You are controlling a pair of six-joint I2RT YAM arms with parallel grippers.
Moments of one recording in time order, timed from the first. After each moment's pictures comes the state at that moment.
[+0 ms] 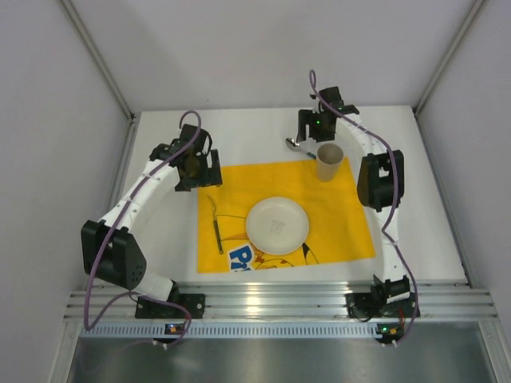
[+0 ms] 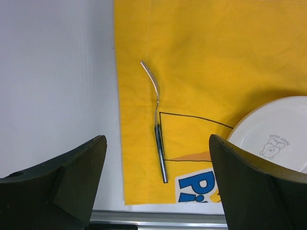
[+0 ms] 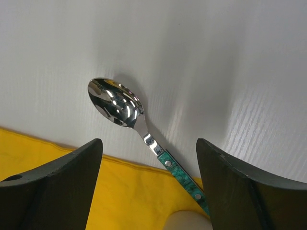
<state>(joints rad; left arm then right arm) -0.32 1.52 1.35 -0.91 -0.13 -0.44 0.24 2.41 2.19 -0.68 -0.20 0.19</state>
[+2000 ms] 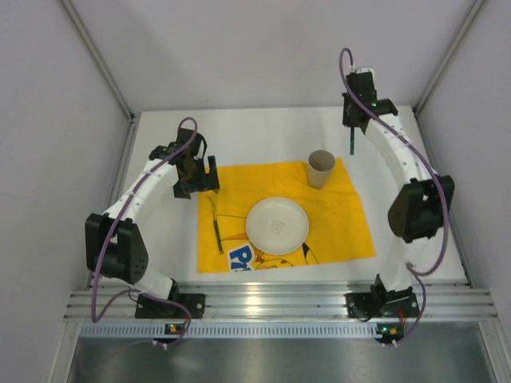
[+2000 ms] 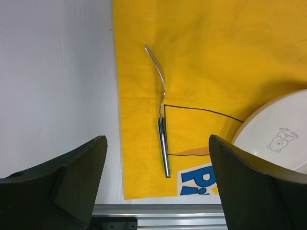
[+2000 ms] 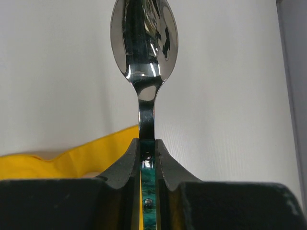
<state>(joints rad) -0.26 1.53 1.28 -0.91 -0.05 -0.43 0.23 1.96 1.94 -0.71 0.37 0.13</state>
